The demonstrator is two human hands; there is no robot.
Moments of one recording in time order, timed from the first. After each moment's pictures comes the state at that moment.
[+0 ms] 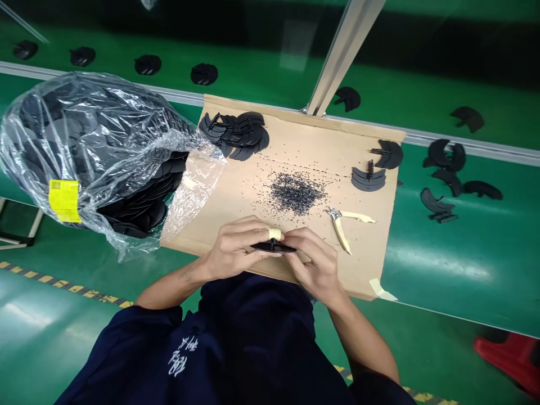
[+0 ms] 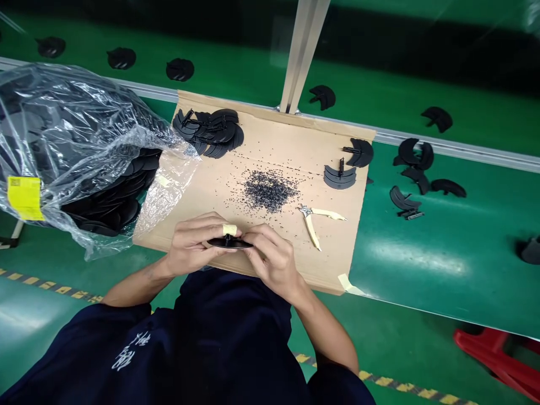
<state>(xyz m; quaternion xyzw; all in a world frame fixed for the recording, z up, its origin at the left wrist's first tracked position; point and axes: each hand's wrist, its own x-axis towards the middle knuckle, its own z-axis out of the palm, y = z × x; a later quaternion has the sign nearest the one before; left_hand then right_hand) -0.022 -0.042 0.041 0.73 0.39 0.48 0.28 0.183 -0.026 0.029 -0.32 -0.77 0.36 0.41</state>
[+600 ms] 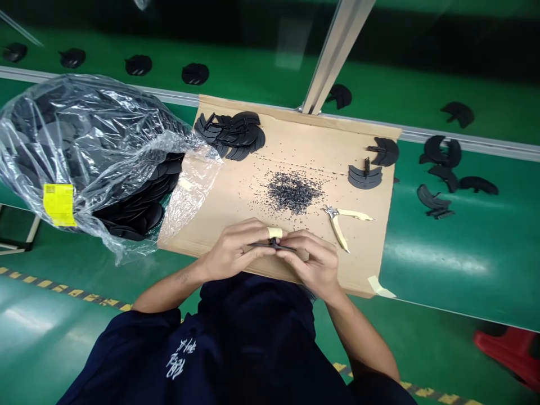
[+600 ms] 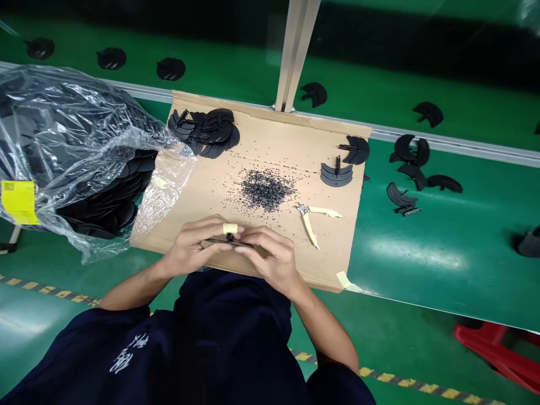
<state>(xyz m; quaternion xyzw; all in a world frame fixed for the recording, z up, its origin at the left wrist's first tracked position) -0.023 -0.045 0.040 0.72 0.40 0.44 0.35 0.185 -0.025 0.024 -0.34 -0.73 0.42 0.42</state>
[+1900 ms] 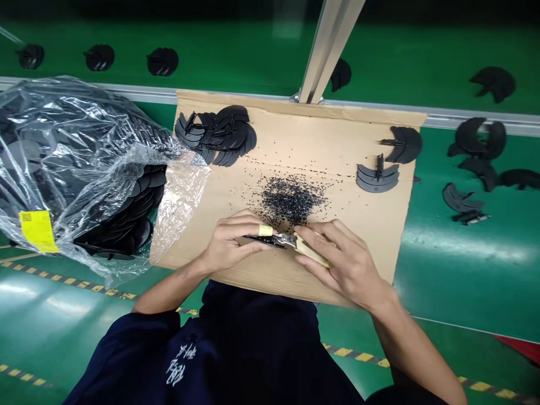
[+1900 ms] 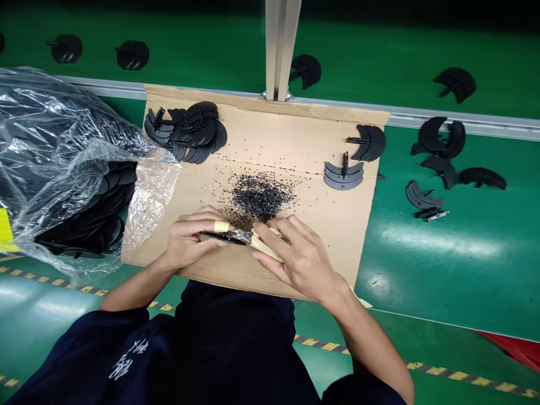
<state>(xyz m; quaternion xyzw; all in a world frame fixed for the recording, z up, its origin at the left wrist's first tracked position) -0.020 0.000 0.008 0.69 0.40 0.49 0.36 0.236 0.030 0.031 -0.30 -0.89 0.21 0.25</state>
